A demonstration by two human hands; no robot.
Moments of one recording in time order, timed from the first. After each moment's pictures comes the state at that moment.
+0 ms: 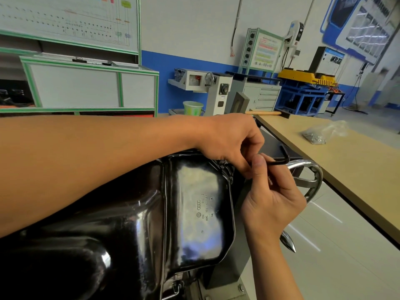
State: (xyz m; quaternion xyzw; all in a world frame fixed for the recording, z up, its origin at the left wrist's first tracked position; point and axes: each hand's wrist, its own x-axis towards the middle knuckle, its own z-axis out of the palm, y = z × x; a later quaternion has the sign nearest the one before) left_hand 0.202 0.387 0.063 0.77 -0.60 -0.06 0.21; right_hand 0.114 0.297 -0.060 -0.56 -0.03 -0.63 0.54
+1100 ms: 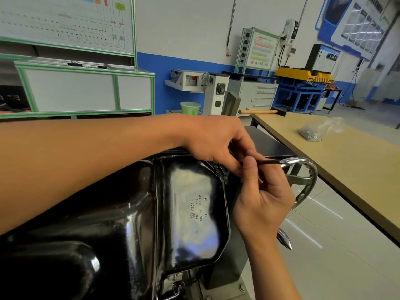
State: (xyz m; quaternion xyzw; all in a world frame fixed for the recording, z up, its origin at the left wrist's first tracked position) left_hand 0.195 0.394 0.067 0.76 -0.61 -0.12 0.20; right_hand 0.111 0.292 -0.061 -0.62 -0.07 -0.62 0.47
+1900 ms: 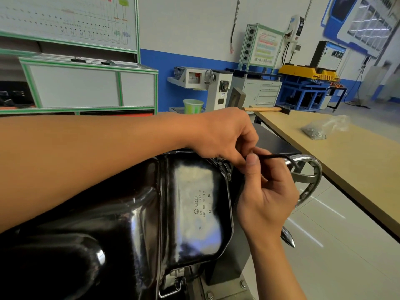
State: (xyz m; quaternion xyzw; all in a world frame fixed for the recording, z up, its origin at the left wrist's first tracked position) left_hand 0.192 0.393 0.063 0.78 -0.59 -0.03 0.20; right_hand 0.110 0.291 -0.063 -0.64 -0.06 -0.62 0.46
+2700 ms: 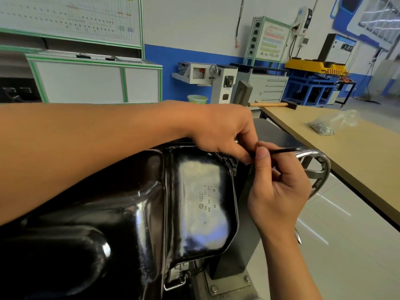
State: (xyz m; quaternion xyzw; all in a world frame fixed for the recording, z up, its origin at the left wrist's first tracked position) left_hand 0.195 0.401 0.067 0.76 -0.63 -0.07 0.16; right_hand 0.105 0.283 -0.058 -0.67 -0.06 -0.60 0.43
